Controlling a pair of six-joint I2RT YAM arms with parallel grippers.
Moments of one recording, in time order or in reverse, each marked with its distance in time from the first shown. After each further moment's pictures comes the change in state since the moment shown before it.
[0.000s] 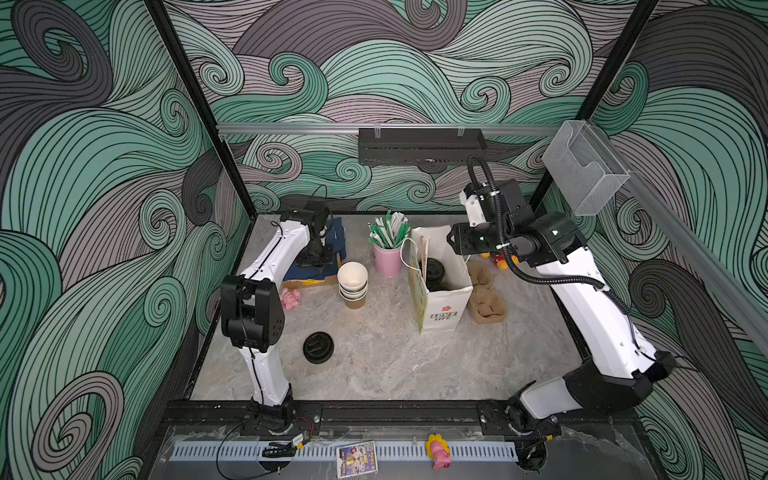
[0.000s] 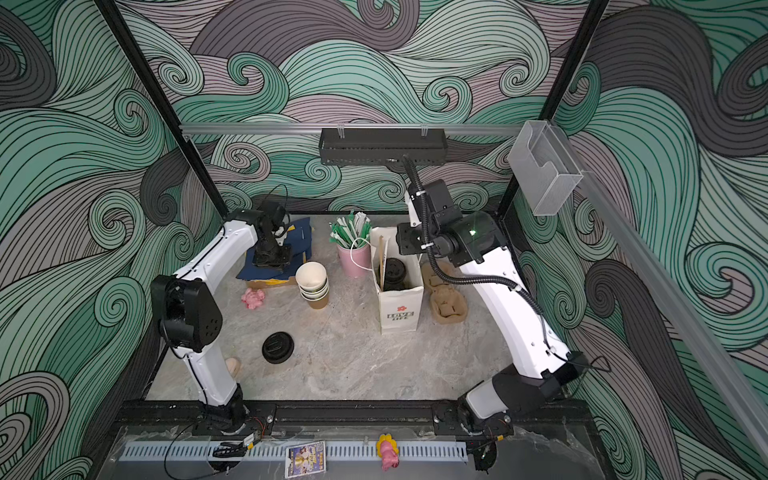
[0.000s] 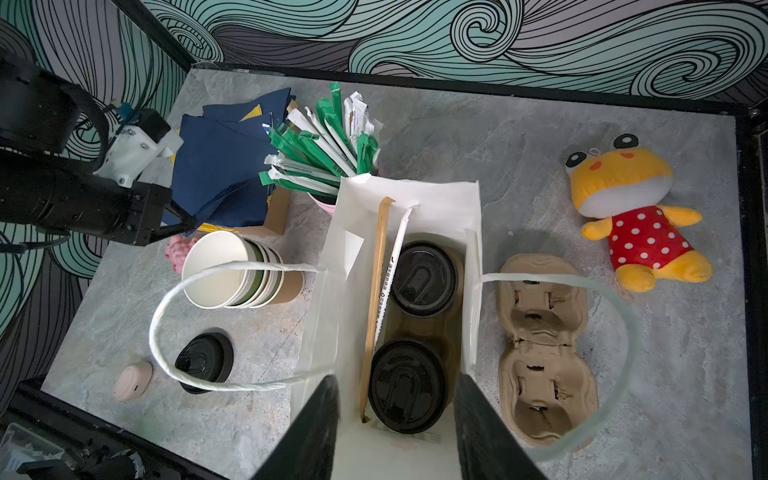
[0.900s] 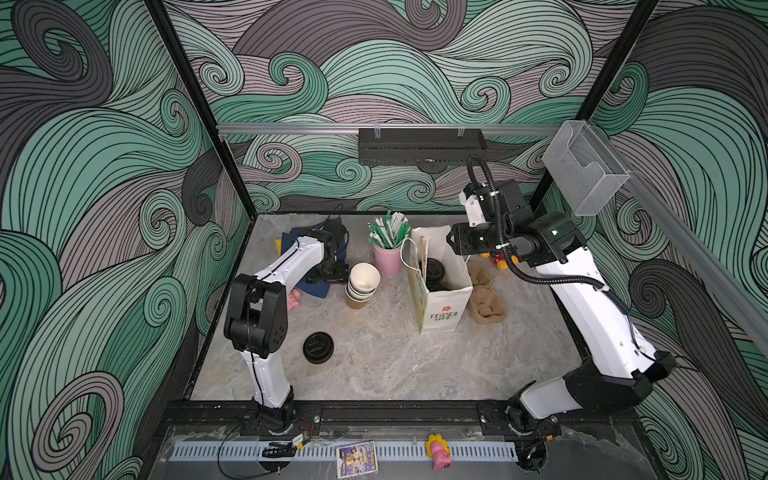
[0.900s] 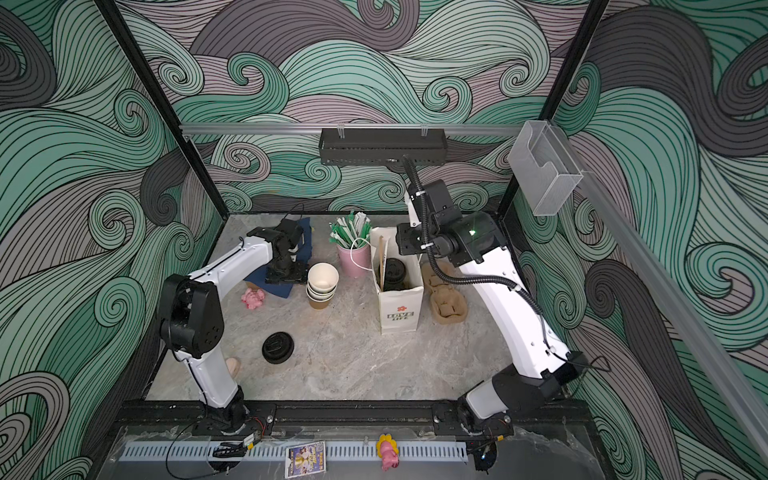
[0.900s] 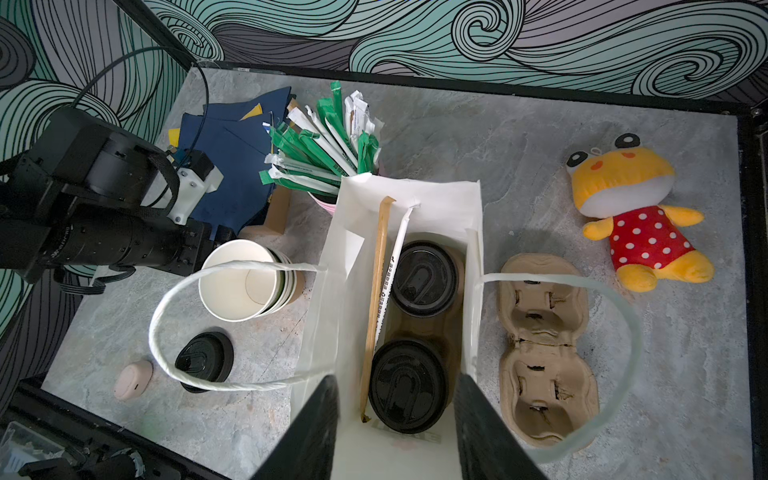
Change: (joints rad) left arm -0.098 -0.010 -0.192 0.183 -0.108 -0.093; right arm 0.000 0.001 0.000 0.000 -0.003 -0.002
